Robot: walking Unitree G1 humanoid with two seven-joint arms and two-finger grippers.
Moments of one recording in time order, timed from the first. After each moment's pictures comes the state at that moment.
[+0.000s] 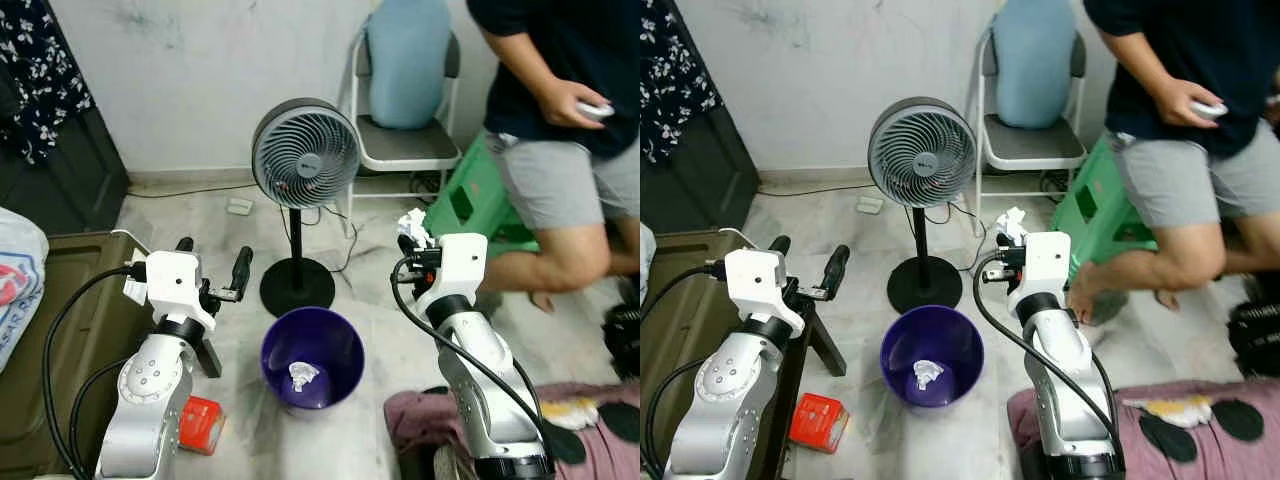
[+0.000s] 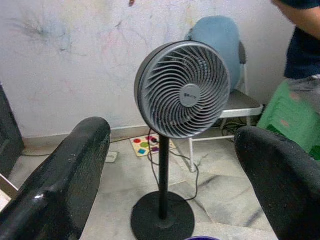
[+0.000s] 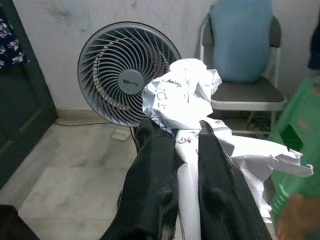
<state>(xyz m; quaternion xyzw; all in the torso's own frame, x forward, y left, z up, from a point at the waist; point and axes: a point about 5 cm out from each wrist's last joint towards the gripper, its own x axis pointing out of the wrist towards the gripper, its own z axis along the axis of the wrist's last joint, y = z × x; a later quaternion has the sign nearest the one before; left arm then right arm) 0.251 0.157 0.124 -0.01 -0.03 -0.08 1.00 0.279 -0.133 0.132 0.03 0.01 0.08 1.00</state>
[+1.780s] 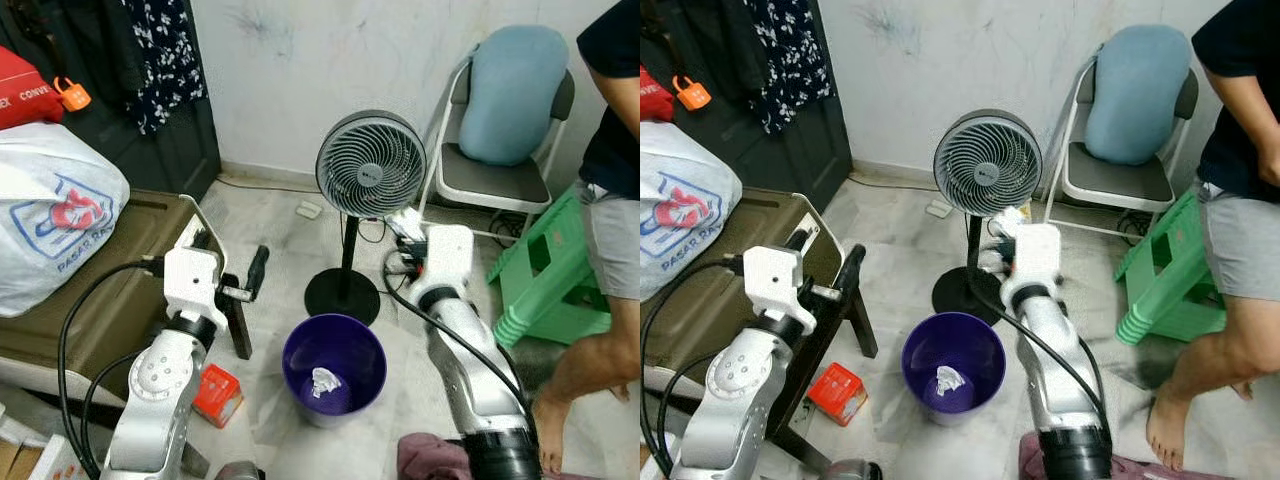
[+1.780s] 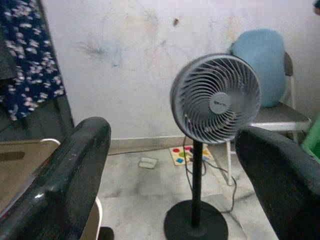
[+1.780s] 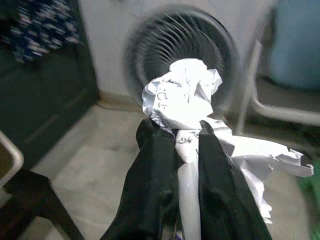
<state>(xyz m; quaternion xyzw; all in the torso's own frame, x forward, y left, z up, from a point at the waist) 0.252 0.146 0.124 0.02 -0.05 -0.13 0.99 0.294 -0.140 0.112 0.02 0.06 0.03 1.00</state>
